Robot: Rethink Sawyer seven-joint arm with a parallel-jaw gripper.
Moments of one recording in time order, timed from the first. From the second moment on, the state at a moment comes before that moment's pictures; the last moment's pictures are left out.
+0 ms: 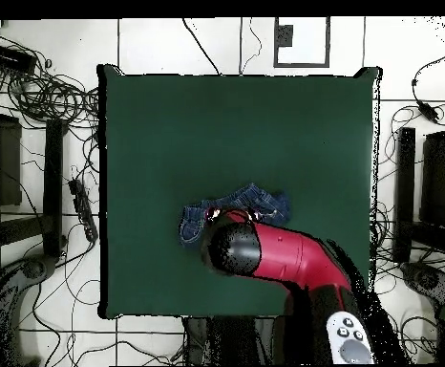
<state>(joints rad) -0.24 -0.83 0.03 1.91 -0.04 0.38 1.57</state>
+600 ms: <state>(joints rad) -0.23 -0.71 0.08 1.72 -0.04 0.38 1.57</state>
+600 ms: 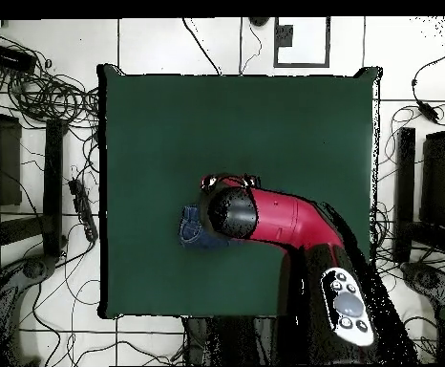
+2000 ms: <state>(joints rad) -0.13 -0.55 0.02 1.46 -0.08 0.73 1.57</state>
